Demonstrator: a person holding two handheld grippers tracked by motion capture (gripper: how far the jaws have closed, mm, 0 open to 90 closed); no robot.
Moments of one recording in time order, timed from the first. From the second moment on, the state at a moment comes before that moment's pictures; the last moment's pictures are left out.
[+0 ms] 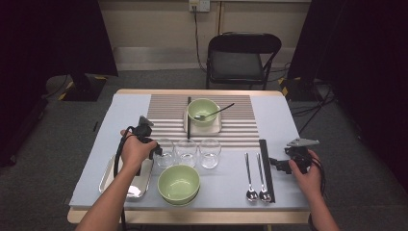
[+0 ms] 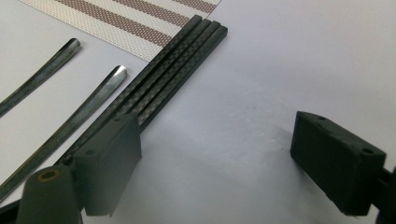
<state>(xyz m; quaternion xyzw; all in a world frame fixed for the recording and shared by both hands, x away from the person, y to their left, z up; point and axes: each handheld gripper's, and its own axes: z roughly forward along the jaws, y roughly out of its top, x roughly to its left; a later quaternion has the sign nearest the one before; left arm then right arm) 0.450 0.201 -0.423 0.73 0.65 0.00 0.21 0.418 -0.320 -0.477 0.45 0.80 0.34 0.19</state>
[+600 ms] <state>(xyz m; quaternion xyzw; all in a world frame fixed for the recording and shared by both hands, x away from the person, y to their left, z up) 0.452 0.212 -0.422 0.72 0.66 -0.02 0.21 0.418 -0.320 -0.477 0.45 0.80 0.34 0.19</state>
